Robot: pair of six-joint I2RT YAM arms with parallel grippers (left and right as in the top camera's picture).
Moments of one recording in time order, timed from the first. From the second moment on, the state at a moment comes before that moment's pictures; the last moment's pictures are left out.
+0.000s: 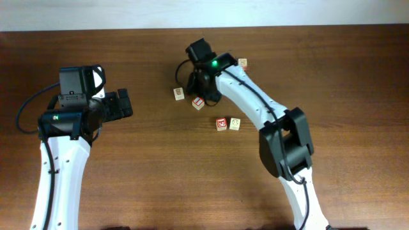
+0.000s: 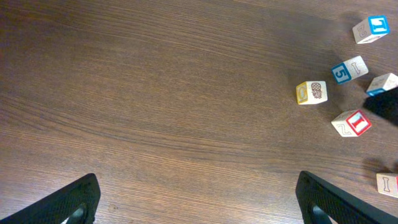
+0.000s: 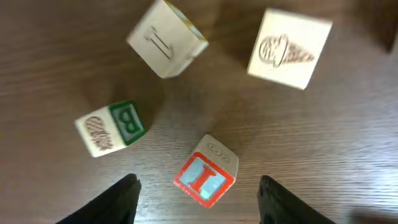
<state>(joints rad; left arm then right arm) 0.06 1.34 1.26 -0.87 -0.03 -0.13 0.54 2.36 2.08 -0.96 -0.06 0.78</state>
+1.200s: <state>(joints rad) 0.06 1.34 1.26 -0.87 0.00 -0.13 0.55 2.32 3.00 -1.69 -0.16 0.33</state>
